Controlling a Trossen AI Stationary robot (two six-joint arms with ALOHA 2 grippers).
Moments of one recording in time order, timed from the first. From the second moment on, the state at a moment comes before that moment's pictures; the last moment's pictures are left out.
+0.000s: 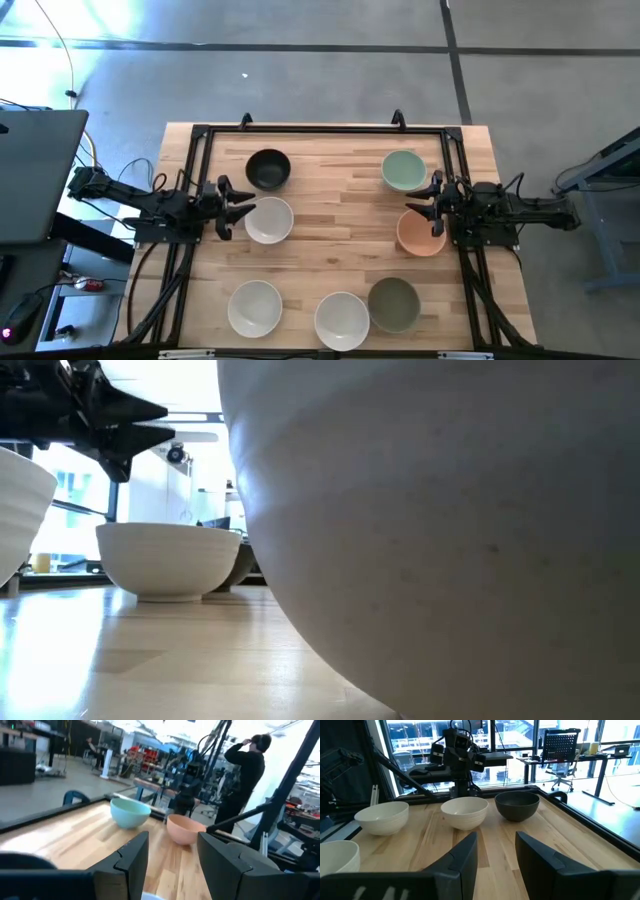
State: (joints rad) left arm -0.16 0.29 0.01 0.36 -0.48 -0.24; right arm 0.01 0.01 0.12 -0.14 0.12 0.04
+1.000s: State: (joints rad) left arm -0.16 0.29 0.01 0.47 -0.40 -0.21; right arm 0.01 0.01 0.12 -0.10 0.19 0.11
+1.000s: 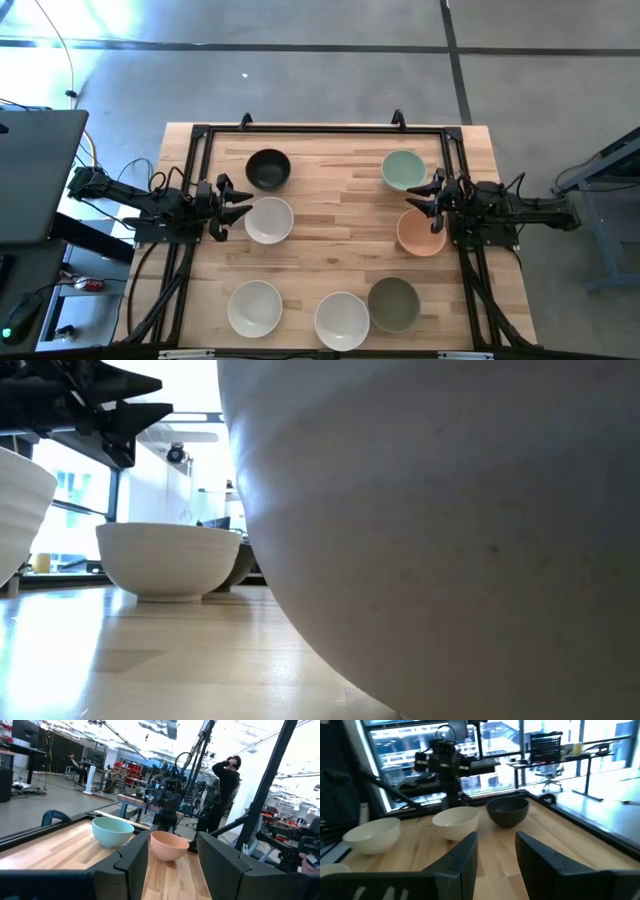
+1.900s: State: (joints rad) left arm -0.16 0.29 0.01 0.46 -0.31 -0.20; right arm 0.01 0.01 0.12 -0.06 0.18 0.26
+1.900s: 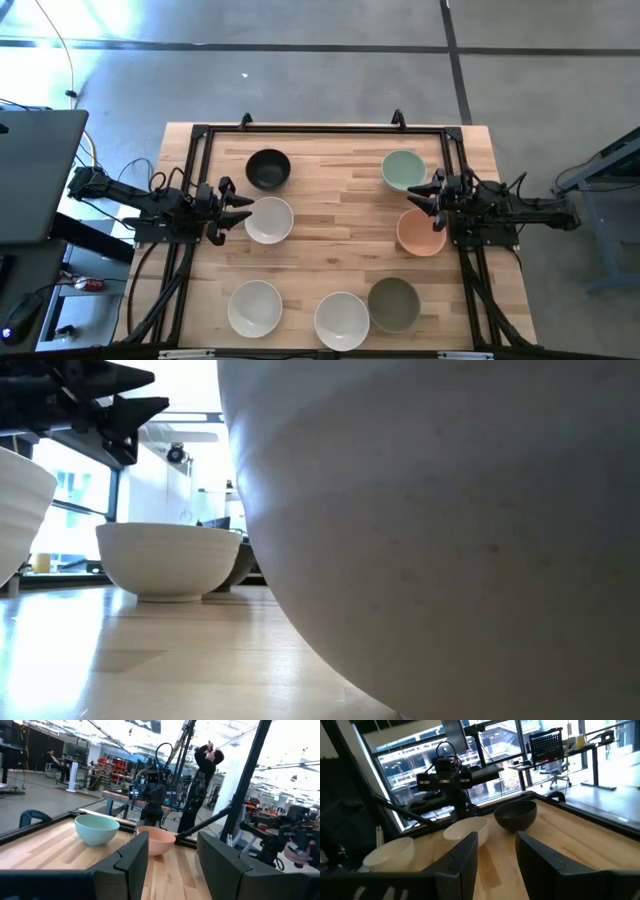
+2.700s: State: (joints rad) left arm -0.16 0.34 0.38 0.00 -0.46 -0.04; right arm 0.01 0.01 0.12 0.10 0.14 0.36
